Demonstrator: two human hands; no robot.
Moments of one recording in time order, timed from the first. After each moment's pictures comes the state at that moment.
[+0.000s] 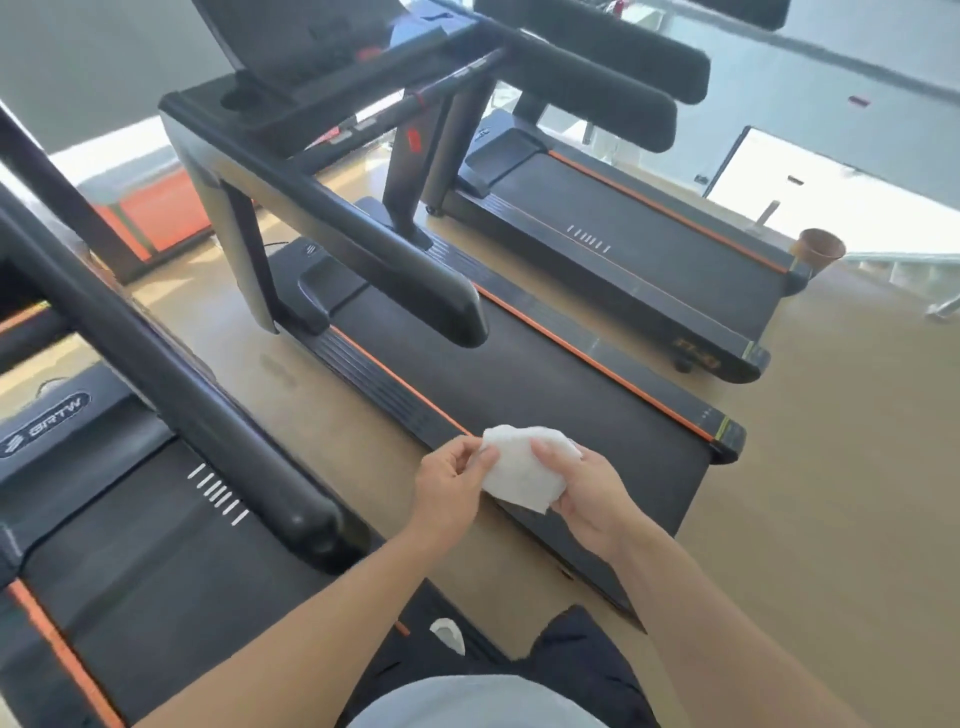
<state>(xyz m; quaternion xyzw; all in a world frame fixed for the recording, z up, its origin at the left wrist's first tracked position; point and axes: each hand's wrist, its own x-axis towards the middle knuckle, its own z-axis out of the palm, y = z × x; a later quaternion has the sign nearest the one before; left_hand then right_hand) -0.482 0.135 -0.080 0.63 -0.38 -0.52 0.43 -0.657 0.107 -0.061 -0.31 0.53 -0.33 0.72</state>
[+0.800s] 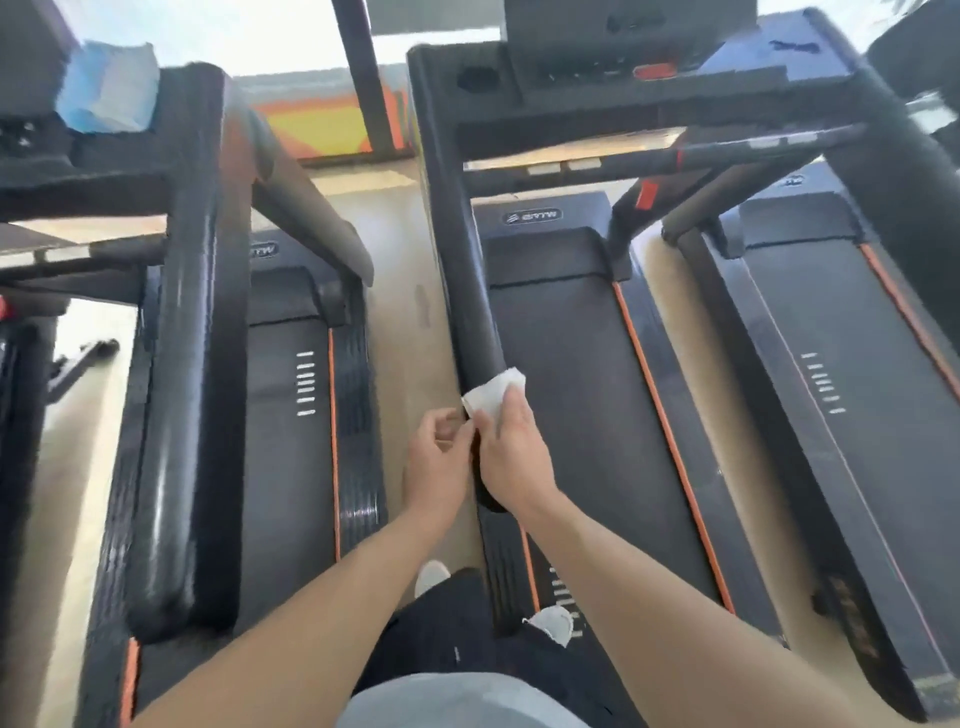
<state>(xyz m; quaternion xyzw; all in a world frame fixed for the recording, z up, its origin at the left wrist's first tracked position) -0.465 -0.132 -0.089 0.79 -0.04 -0.29 0.53 -0.523 -0.224 -0.082 -0.78 0.40 -0.05 0.48</state>
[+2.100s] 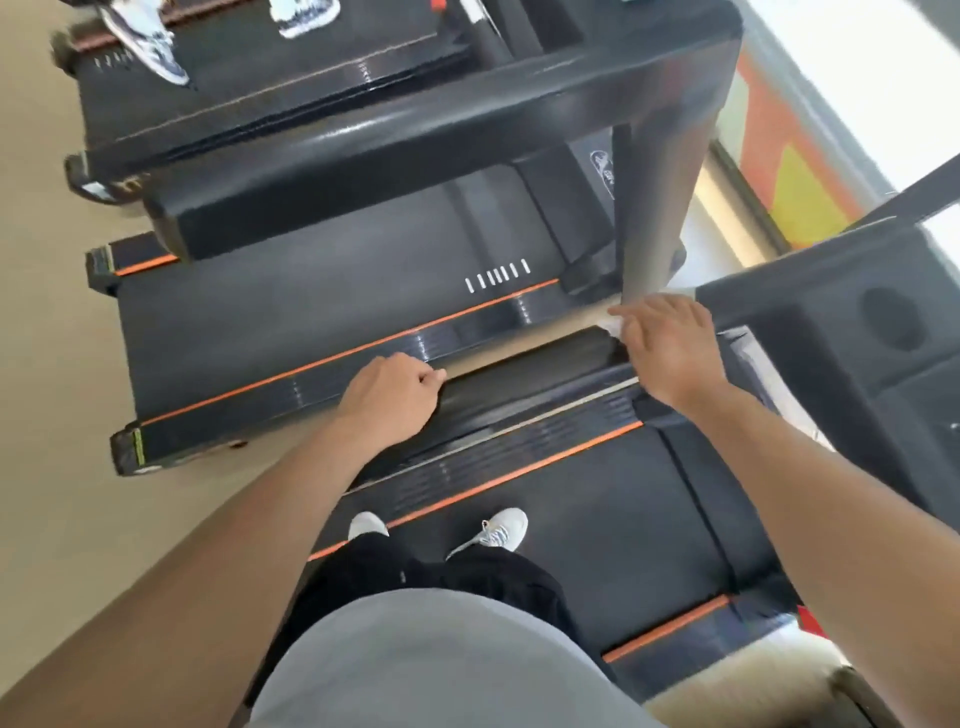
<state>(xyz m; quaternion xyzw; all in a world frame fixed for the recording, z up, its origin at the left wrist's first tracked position) -0.419 -0.267 -0.079 0.89 0.32 -0.15 0.29 -0.196 -0.505 -0.100 -0.93 -0.36 0.02 0.10</state>
